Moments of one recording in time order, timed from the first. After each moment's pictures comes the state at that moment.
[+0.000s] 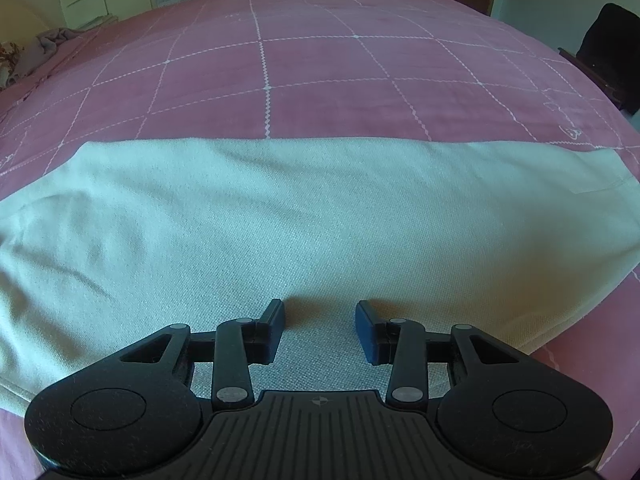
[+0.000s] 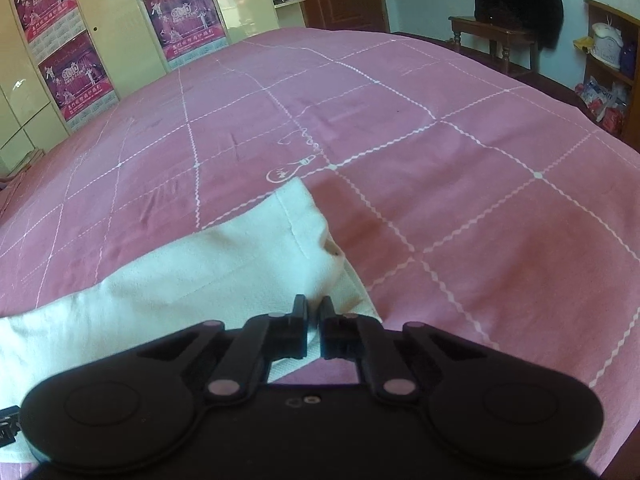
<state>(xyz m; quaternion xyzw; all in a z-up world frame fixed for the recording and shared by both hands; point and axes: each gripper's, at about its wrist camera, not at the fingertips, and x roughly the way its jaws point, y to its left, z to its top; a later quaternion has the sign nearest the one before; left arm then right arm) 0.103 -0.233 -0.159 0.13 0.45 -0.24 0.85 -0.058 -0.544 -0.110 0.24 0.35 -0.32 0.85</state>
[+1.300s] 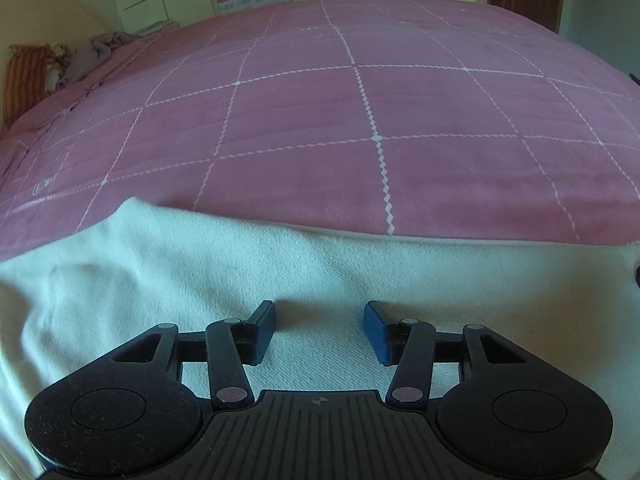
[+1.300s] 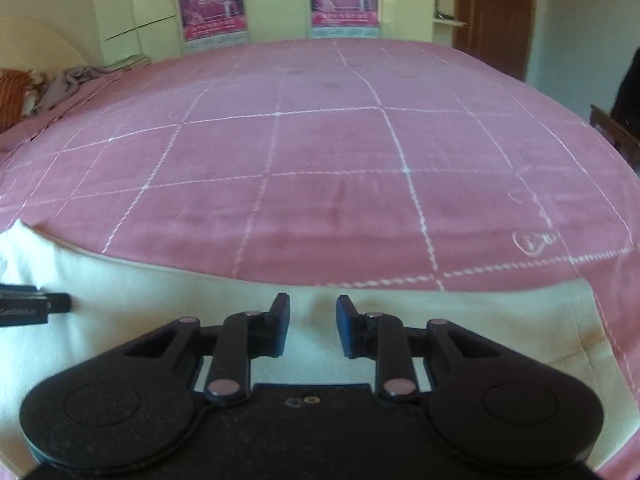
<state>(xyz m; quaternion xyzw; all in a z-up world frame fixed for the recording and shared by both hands) 0.214 -0.243 -0.177 0.15 0.43 -0.14 0.88 0.101 -0.438 -0.119 0.07 0.39 -0.16 0.90</state>
